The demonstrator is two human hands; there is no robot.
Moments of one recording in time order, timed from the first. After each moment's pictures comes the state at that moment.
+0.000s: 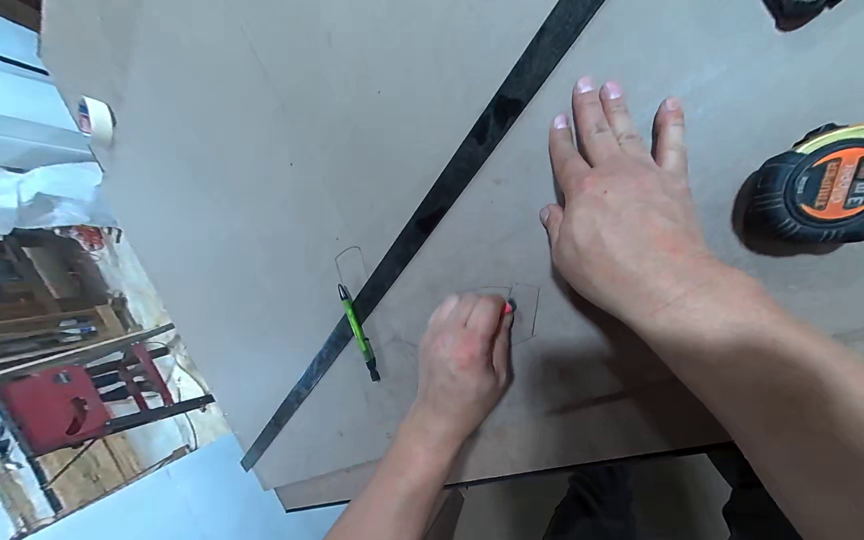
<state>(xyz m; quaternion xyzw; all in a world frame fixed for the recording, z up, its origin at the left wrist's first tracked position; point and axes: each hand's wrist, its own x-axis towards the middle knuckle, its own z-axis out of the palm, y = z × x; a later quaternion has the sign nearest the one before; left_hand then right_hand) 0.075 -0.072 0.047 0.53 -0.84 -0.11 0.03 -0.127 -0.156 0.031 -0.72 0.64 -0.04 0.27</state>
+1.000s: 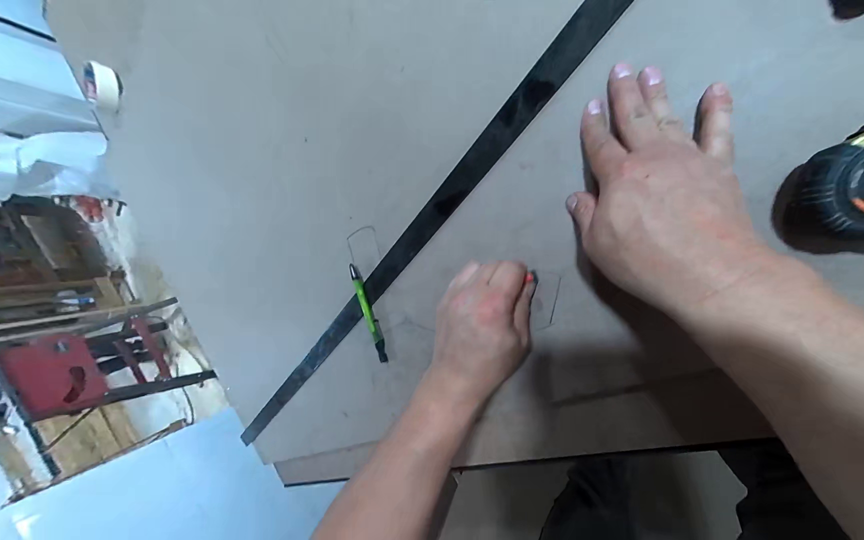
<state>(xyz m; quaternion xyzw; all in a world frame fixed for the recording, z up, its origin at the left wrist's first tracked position) 0.070 -0.087 0.043 0.55 -0.83 -0.11 0.03 -0.131 -0.160 0.029 -0.73 0.63 -0.04 0.26</state>
